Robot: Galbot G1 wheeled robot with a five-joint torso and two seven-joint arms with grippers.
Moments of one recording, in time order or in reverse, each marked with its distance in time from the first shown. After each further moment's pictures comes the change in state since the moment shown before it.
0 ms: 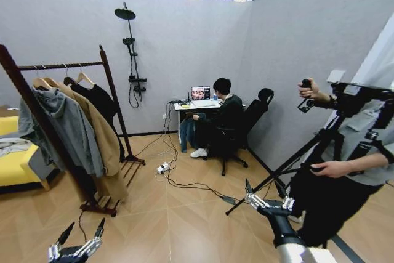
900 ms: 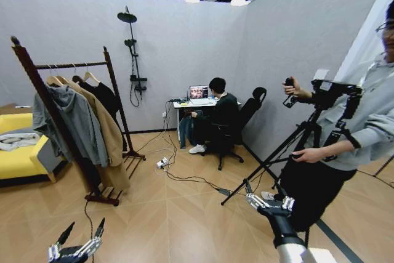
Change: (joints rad) left arm 0.000 0.000 0.000 0.000 0.000 0.000 0.000; right arm 0.000 0.000 0.000 0.000 0.000 0.000 0.000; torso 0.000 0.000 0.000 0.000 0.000
